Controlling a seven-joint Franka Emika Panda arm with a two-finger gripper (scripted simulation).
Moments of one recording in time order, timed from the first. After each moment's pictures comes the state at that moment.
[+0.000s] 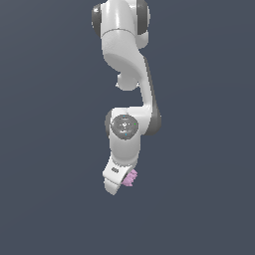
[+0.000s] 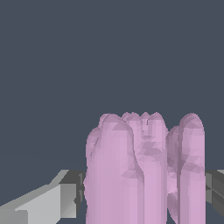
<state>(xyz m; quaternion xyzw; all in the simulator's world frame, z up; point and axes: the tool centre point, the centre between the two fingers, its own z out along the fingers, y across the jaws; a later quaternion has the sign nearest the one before) 0.120 -0.011 0.073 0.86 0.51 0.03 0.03</state>
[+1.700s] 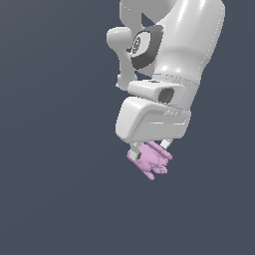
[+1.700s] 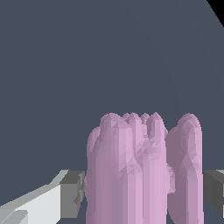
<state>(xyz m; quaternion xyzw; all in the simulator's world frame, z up) 0.162 0.051 0.337 0.91 0.28 0.23 0.21</state>
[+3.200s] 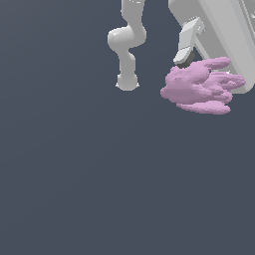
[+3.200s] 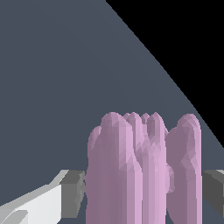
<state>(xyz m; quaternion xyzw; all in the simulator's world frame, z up) 0.129 0.107 0.497 0.87 0.11 0.34 0.33</state>
